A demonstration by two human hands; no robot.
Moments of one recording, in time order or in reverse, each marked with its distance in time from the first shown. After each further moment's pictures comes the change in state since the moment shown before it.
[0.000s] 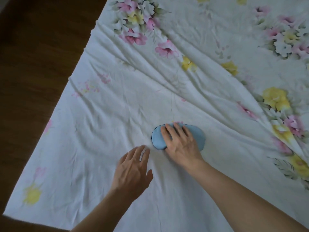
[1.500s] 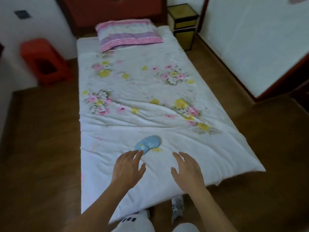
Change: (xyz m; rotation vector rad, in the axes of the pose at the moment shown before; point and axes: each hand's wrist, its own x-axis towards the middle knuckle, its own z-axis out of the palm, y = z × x) left_hand -0.184 0.132 -0.299 0.249 0.064 0.423; right_hand -0.227 -0.106 -0.393 0.515 -0.154 0.944
